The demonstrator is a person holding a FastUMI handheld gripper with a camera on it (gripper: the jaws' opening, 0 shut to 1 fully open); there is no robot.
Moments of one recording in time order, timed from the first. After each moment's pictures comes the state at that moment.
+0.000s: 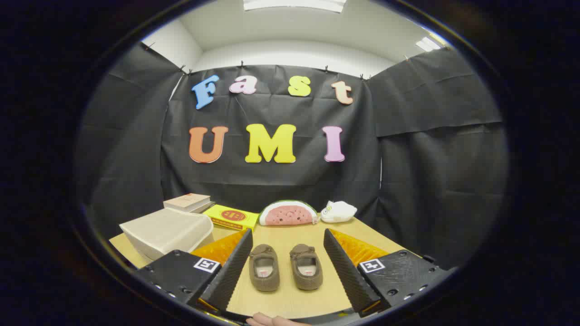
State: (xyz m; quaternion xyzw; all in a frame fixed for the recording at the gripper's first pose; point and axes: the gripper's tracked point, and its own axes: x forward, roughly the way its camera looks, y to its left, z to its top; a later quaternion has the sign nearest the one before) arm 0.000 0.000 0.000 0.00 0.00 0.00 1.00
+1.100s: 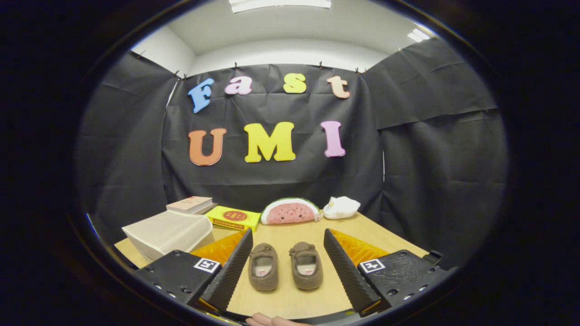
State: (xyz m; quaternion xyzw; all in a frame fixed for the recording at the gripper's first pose) arm 0.017 -0.017 -0.014 0.03 0.02 0.02 1.00
